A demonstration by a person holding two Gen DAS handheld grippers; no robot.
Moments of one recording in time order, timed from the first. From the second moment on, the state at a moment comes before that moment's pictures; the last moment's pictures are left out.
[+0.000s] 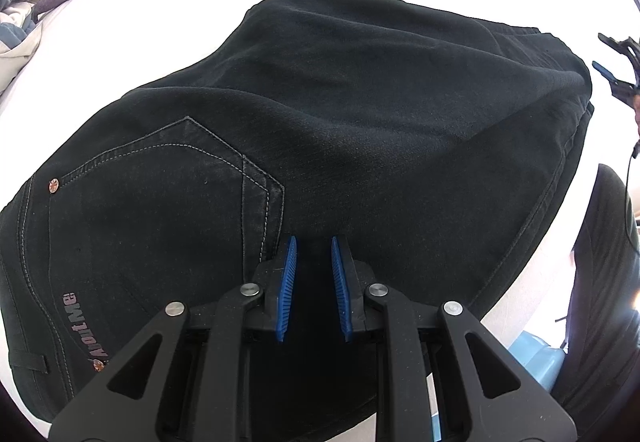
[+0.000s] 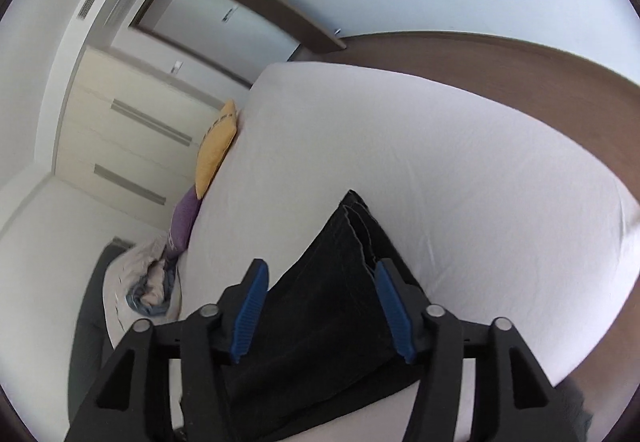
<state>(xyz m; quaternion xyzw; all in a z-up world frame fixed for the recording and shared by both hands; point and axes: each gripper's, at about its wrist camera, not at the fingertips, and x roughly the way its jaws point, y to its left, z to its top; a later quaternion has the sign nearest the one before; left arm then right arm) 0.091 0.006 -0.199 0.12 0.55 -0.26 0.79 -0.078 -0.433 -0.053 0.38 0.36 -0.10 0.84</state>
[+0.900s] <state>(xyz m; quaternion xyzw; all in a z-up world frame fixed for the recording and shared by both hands) 0.087 0.001 -0.196 0.13 0.54 -0.26 0.79 0.014 -0.442 -0.054 0.33 0.43 -0.05 0.84</state>
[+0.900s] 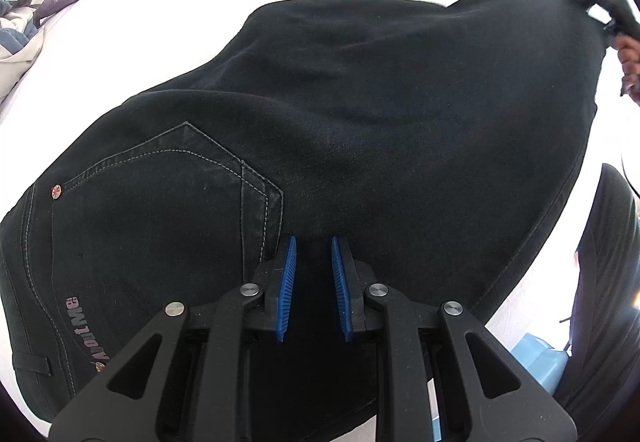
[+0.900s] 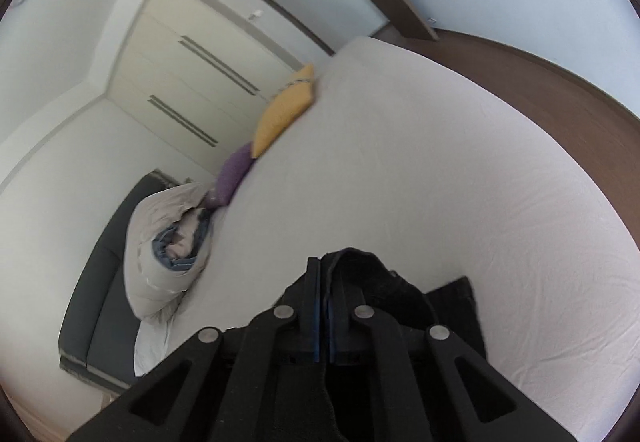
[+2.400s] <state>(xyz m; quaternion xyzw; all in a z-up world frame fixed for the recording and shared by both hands) 0.080 0.007 -0.186 0.12 0.54 -0.25 0.80 -0.010 -0.371 -0.028 0.41 0.36 -0.06 0.83</state>
